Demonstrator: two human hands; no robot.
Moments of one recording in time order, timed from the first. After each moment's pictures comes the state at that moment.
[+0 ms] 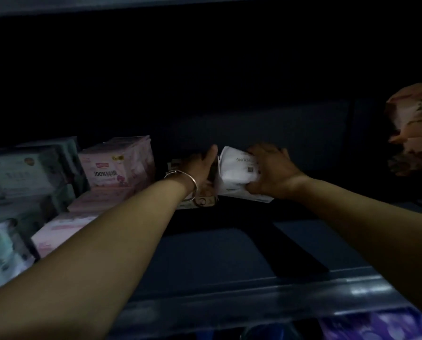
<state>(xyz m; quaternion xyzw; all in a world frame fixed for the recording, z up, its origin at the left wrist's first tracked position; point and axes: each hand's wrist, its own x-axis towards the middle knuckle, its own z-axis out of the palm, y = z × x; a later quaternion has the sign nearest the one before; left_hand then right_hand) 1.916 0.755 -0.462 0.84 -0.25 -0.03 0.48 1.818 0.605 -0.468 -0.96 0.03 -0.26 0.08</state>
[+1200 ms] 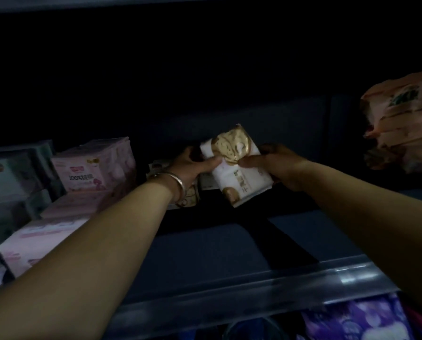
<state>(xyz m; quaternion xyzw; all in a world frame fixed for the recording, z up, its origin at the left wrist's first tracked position) 1.904 0.735 -0.469 0.65 -0.35 -0.18 0.65 1.797 0.571 -0.463 -0.78 0.15 -0.16 0.59</state>
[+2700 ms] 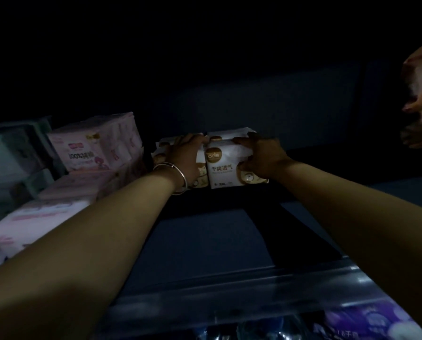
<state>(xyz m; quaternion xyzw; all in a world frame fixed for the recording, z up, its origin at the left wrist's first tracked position) 1.949 0.754 -0.496 0.90 -0.39 0.14 0.16 1.874 0.578 -0.513 -0.96 0.13 -0.17 0.18</state>
